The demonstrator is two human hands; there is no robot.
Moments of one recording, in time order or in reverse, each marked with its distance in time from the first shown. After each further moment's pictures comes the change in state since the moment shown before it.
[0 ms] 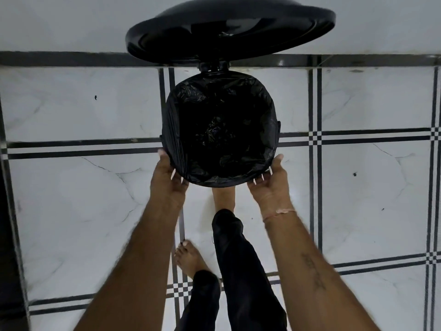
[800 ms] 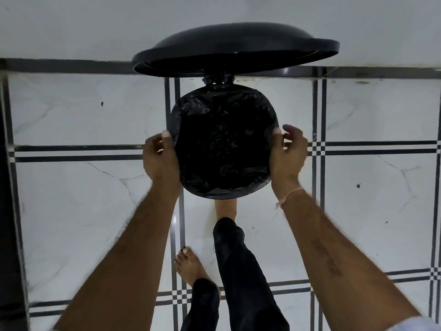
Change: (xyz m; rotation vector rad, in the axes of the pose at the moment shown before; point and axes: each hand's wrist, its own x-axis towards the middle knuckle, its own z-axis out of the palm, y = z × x) left_hand 0.011 0.030 0.046 0.538 0.207 0.604; right_hand 0.020 -0.041 0.049 -0.999 0.126 -0.957
